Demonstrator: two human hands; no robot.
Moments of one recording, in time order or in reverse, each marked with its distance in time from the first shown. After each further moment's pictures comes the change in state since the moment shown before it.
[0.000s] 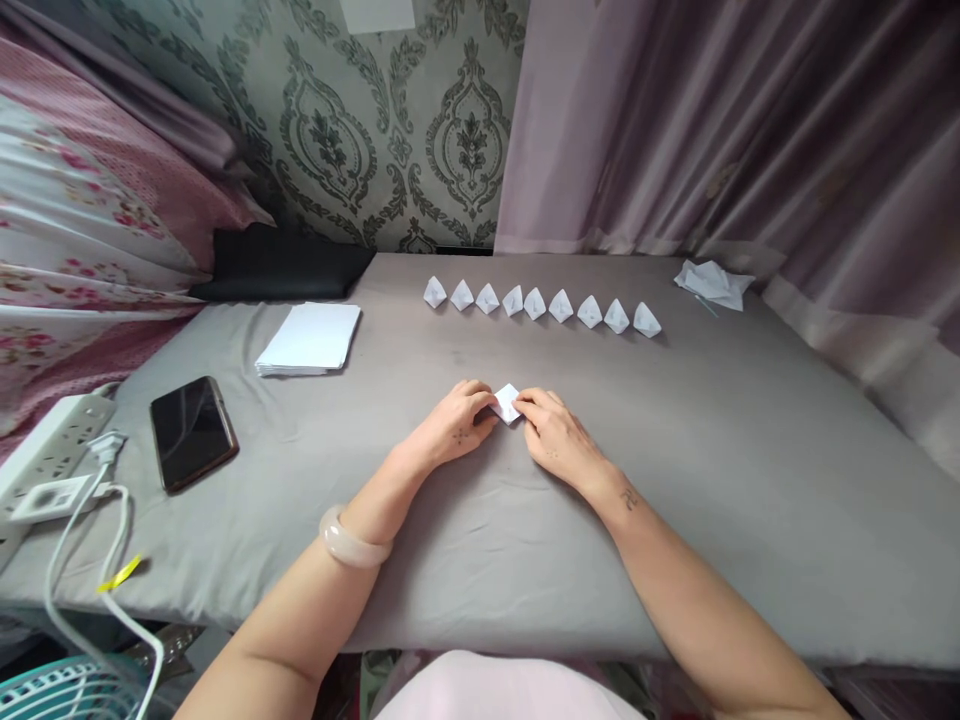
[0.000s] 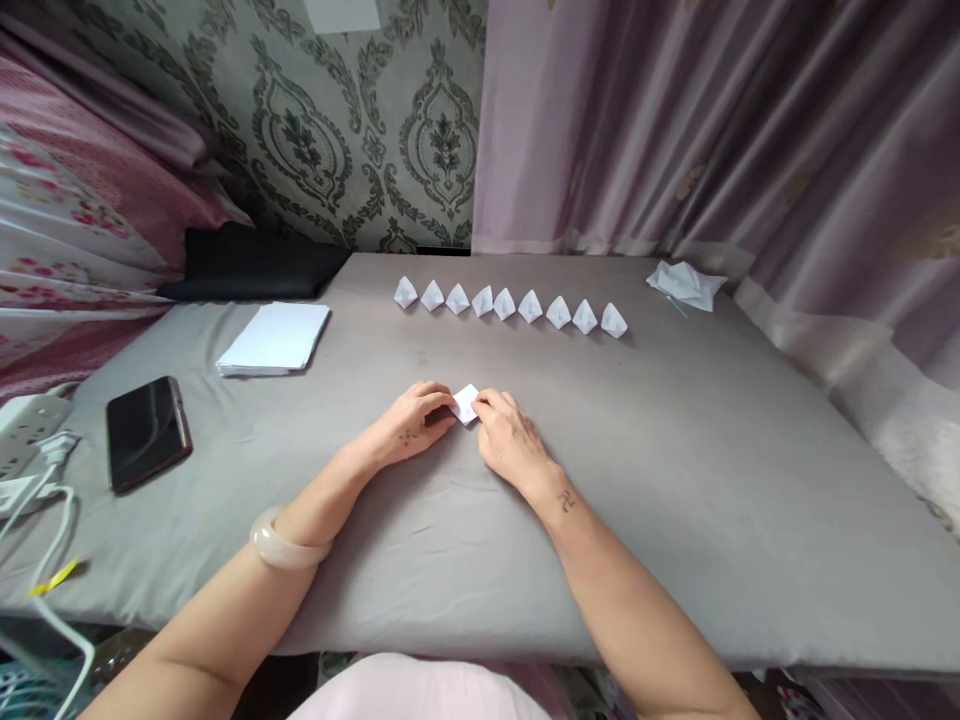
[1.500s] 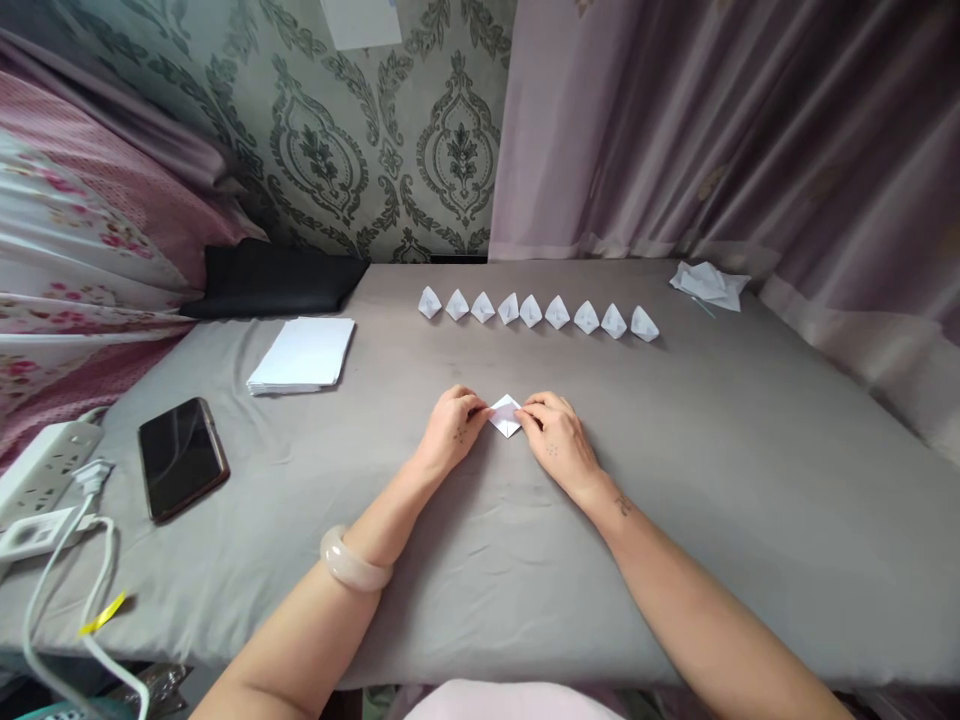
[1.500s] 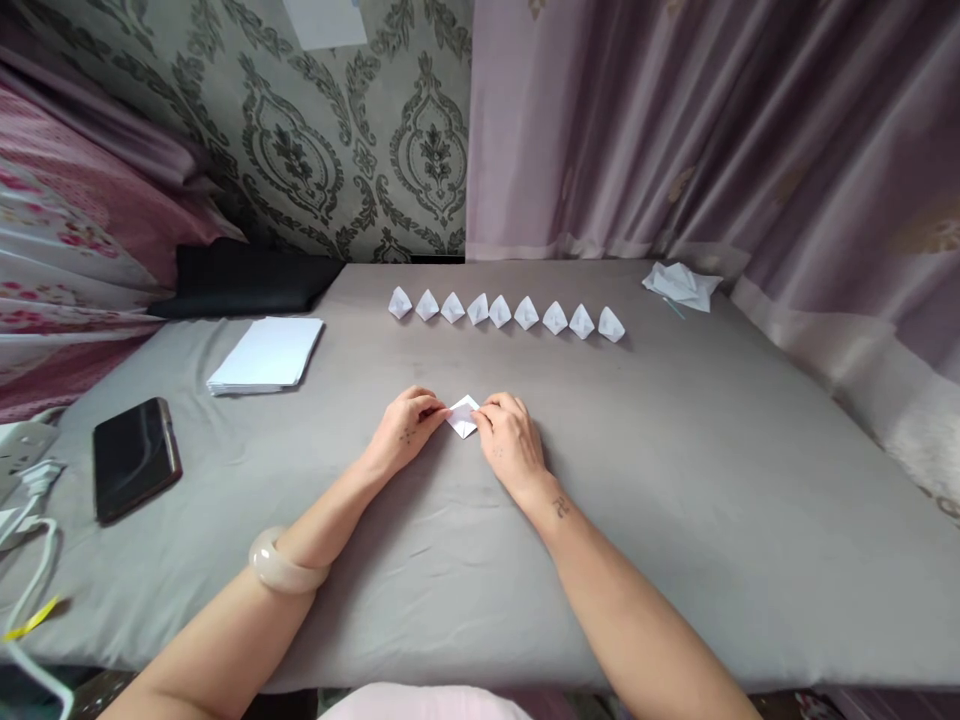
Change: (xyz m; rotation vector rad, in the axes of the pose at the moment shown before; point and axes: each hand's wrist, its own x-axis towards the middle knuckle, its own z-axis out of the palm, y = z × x) left_hand 0.010 -0.001 0.006 -0.078 0.107 -0.362; right_hand 0.011 0.007 0.013 0.053 0.178 0.233
